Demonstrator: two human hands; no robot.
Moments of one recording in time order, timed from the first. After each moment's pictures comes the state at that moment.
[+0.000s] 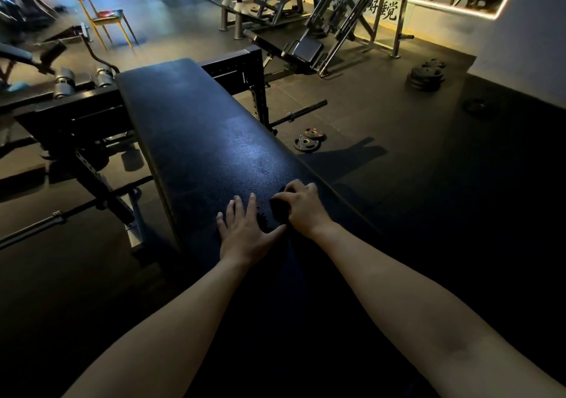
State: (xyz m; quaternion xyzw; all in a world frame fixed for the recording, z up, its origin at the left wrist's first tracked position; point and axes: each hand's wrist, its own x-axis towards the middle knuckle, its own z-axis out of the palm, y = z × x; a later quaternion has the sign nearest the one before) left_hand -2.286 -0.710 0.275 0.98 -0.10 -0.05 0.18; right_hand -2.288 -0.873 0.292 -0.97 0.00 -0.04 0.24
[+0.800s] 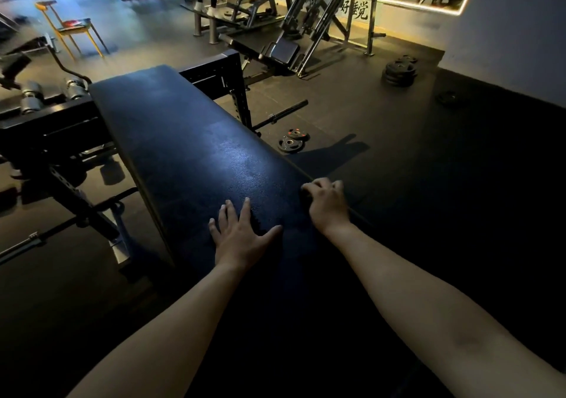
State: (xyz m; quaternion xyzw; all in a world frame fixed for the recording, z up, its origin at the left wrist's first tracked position) left_hand -2.287 -0.707 0.275 0.97 -0.12 -0.06 0.19; right_hand -2.315 -0.910 0.295 -0.96 0.17 -0.10 0.20
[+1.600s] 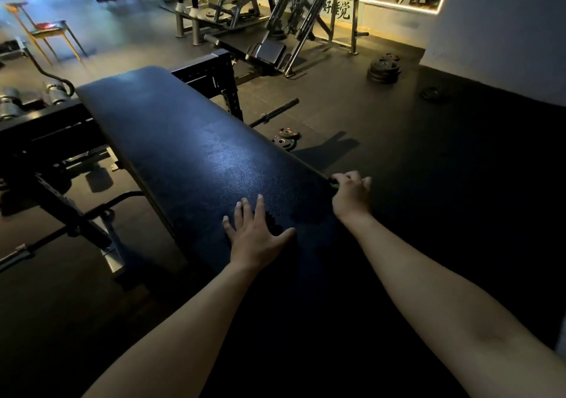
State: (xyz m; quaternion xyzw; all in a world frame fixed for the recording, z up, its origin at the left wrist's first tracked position) left_hand -2.285 -0.696 0.275 0.96 -0.18 -0.07 0.21; right_hand -2.316 -0.912 0.294 -0.92 0.32 -0.12 0.20
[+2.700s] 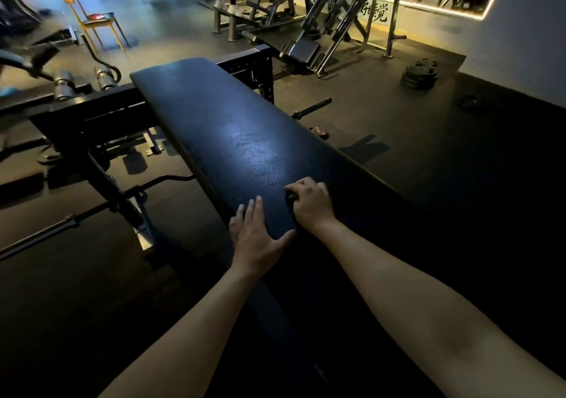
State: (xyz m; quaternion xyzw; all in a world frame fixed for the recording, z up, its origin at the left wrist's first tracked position) left_hand -2.288 -0.597 0.265 0.94 -0.16 -0.01 0.30; right_hand -2.274 -0.751 0.292 -0.95 0.13 -0.09 0.26
